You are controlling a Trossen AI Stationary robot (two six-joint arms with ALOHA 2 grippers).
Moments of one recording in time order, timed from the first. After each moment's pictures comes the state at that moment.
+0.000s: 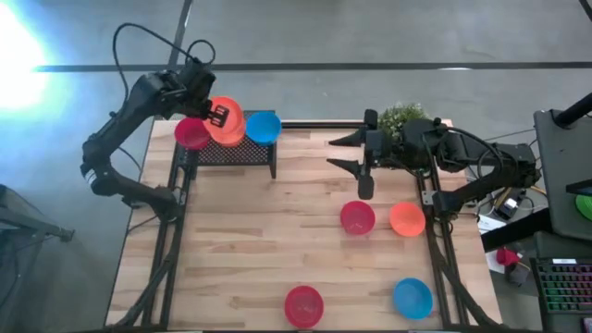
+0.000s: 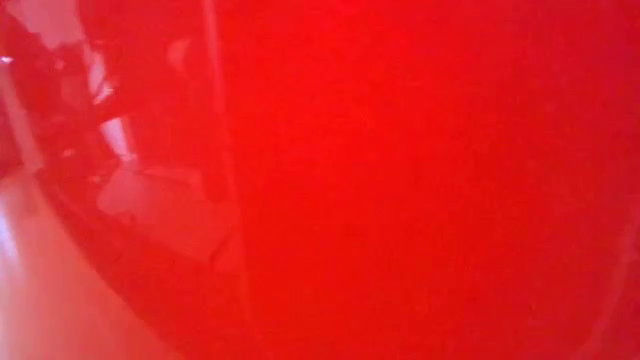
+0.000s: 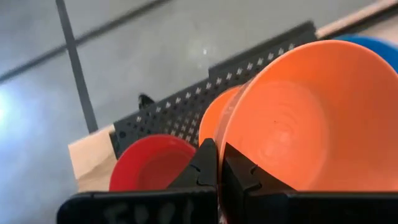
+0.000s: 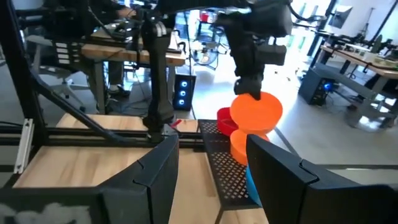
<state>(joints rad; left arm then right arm) 0.74 1.32 1.68 -1.39 -0.35 -0.30 0.07 1.26 1.51 -0.42 0.22 -0.08</state>
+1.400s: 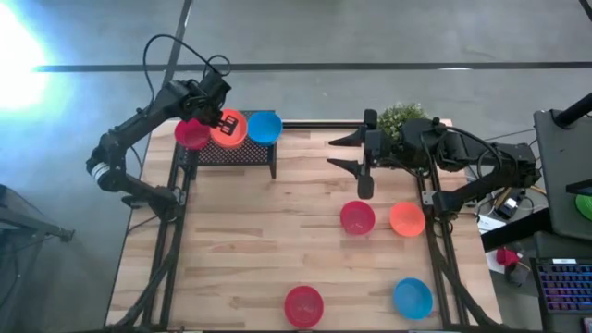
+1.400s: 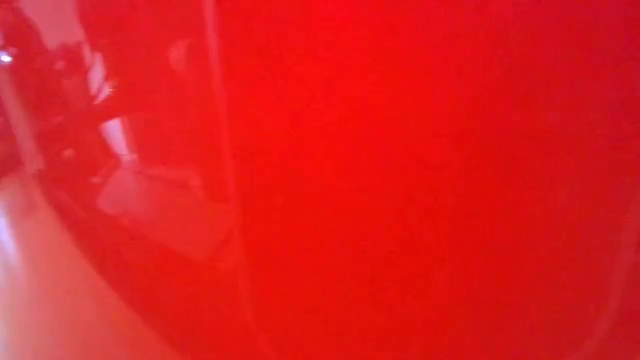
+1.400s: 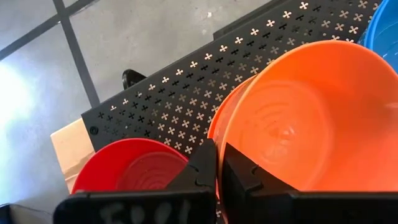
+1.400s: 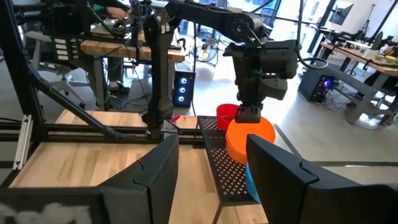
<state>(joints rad) 0.80 1.37 1.45 -1.22 -0.32 -0.24 0.07 1.26 1.51 -0.44 0.22 -0.08</state>
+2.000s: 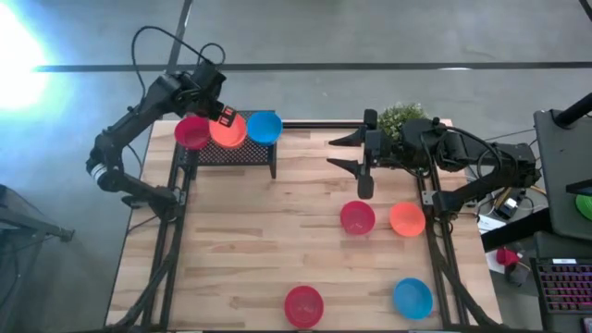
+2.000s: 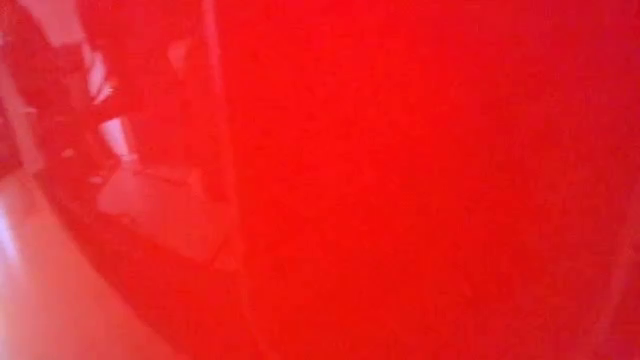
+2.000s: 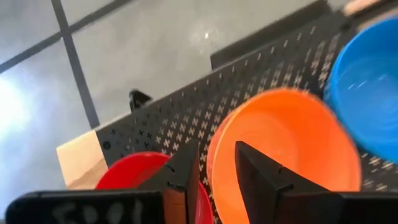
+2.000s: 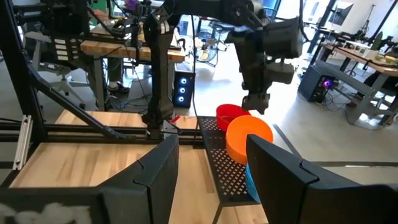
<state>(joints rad) 0.80 1.37 1.57 -1.25 -0.32 -0.24 0.07 1.26 1.51 -0.44 0.22 -0.08</state>
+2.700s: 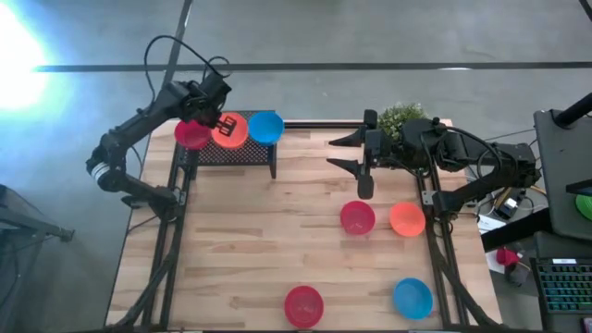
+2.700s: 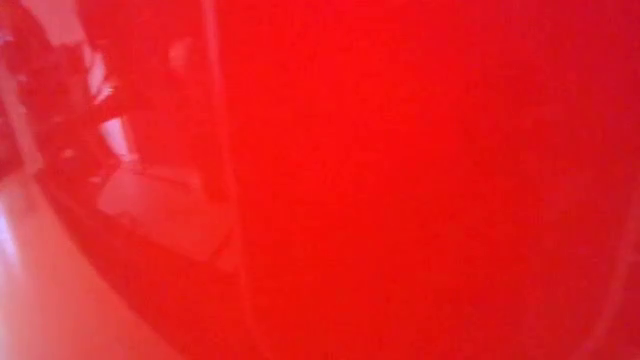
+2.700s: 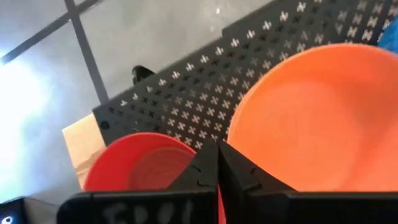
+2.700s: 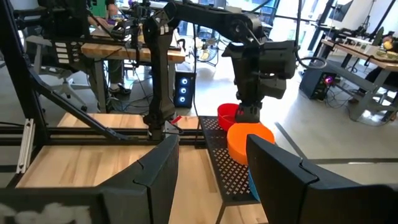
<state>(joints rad) 0.80 1.37 1.44 -1.24 -0.35 -0.24 0.07 1.26 1.51 -0.44 0.22 -0.06</state>
